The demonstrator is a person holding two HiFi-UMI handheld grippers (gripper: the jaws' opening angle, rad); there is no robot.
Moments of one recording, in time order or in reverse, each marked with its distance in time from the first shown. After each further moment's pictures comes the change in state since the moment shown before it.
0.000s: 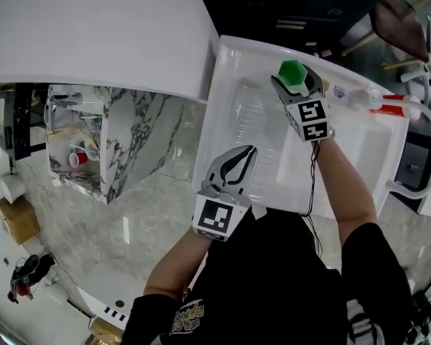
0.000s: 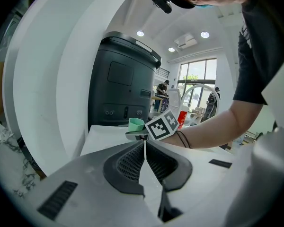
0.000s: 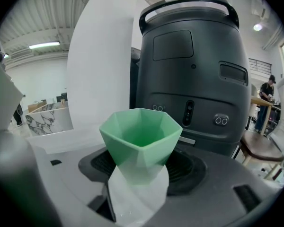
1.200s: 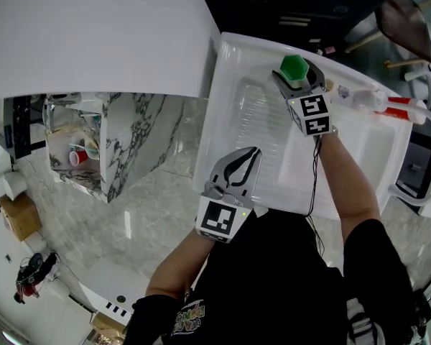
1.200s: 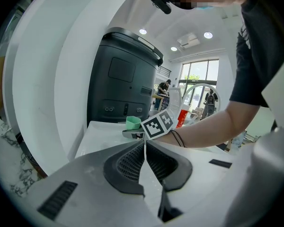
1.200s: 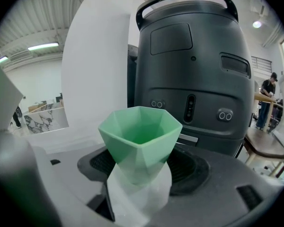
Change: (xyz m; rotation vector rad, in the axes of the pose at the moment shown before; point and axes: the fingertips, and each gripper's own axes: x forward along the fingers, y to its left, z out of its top) left arm 0.007 -0.002 -0.010 -0.016 0.033 -0.013; right arm 0.019 -0.007 -0.008 0.014 0.003 0.011
